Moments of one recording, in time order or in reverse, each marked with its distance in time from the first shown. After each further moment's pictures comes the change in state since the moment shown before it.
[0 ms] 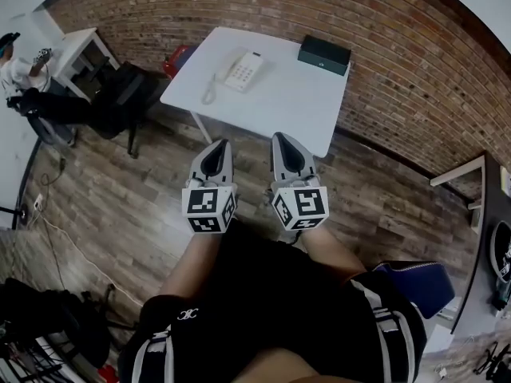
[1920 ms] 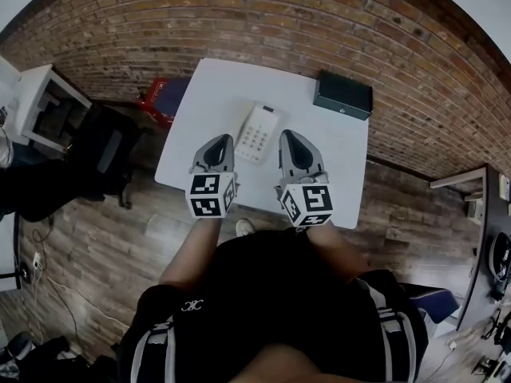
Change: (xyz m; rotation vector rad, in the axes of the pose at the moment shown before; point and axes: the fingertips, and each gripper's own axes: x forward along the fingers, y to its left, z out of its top) left arm 0.364 0.227 0.003 -0.042 0.157 -0.180; right arm 0.369 -0.107 -0.043 -0.049 0.094 -0.181
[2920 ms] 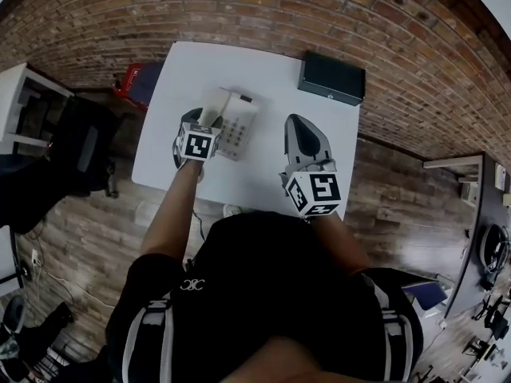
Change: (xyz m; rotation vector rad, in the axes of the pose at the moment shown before) left arm 0.173 0.050 -0.126 0.214 0.496 -0.045; right arm 0.028 -0.099 -0.020 0.012 0.081 -0.063
